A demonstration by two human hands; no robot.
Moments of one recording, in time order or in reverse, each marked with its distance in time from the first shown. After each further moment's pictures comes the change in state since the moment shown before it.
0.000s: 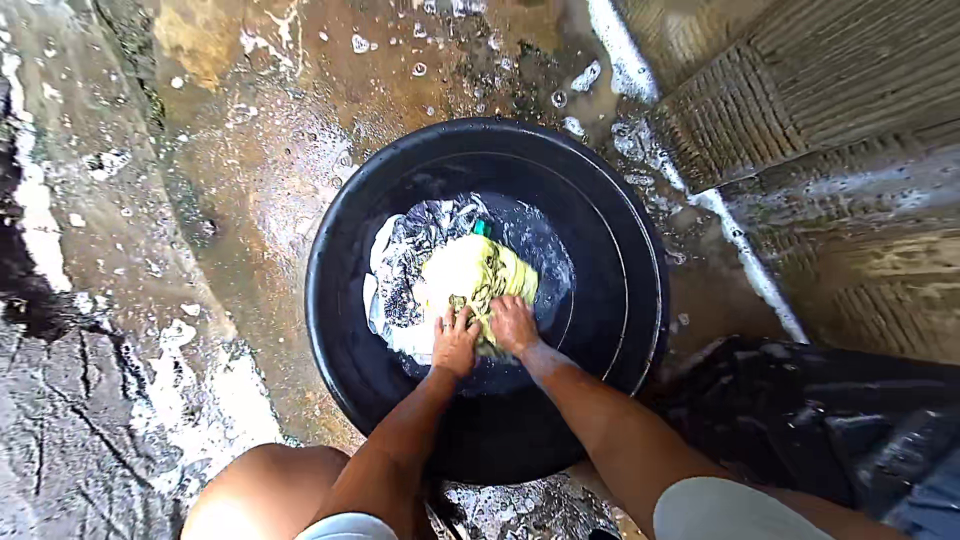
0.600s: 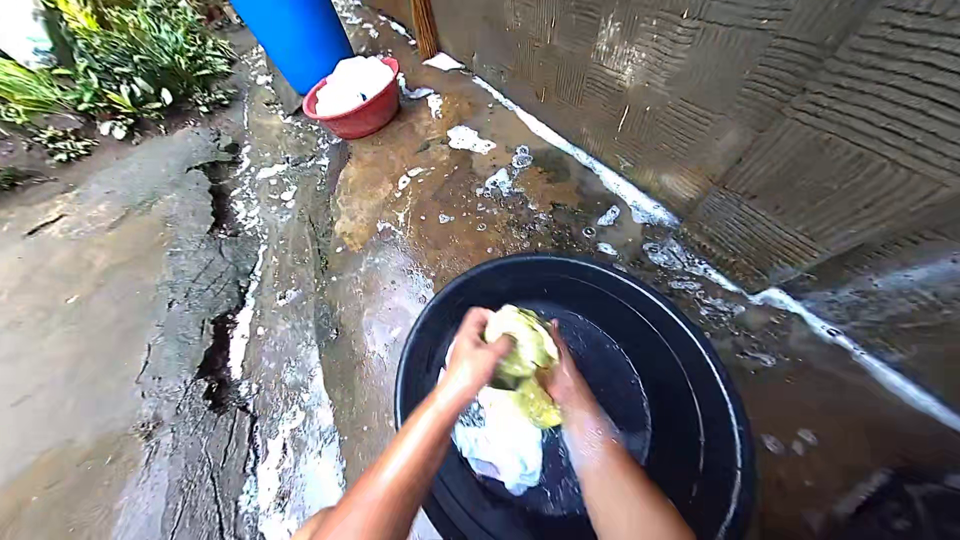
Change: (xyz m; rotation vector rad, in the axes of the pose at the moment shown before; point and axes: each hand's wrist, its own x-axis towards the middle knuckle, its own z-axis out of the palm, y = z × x) left_hand -0.123 0.058 -0.263 -1.041 0.589 0.199; right_hand -0.026 -0.110 -0.125 1.772 0.269 -0.185
